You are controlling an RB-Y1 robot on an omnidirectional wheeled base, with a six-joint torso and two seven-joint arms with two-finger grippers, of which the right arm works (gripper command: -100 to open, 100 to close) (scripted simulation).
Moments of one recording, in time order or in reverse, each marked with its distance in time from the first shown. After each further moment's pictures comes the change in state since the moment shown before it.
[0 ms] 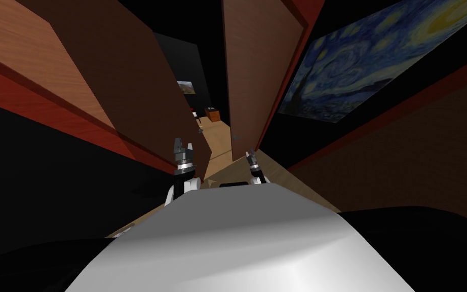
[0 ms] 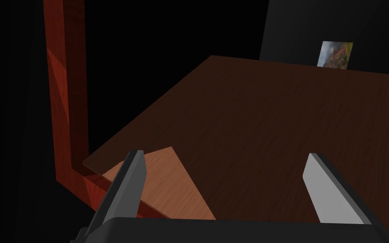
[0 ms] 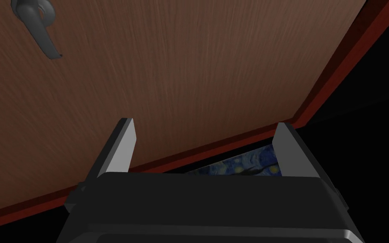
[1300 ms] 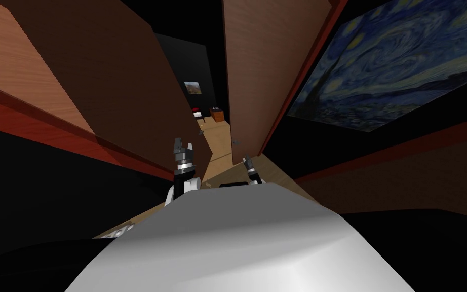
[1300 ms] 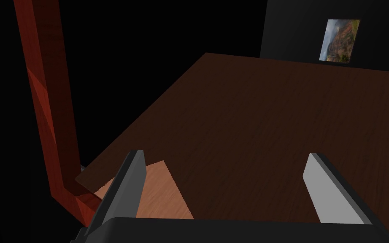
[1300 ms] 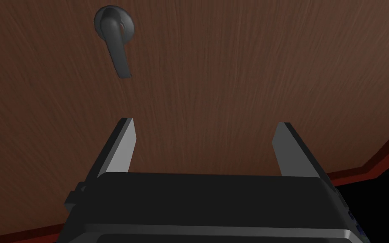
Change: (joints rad) arm -0.068 -0.025 0.088 0.263 -0.040 -0.045 0.041
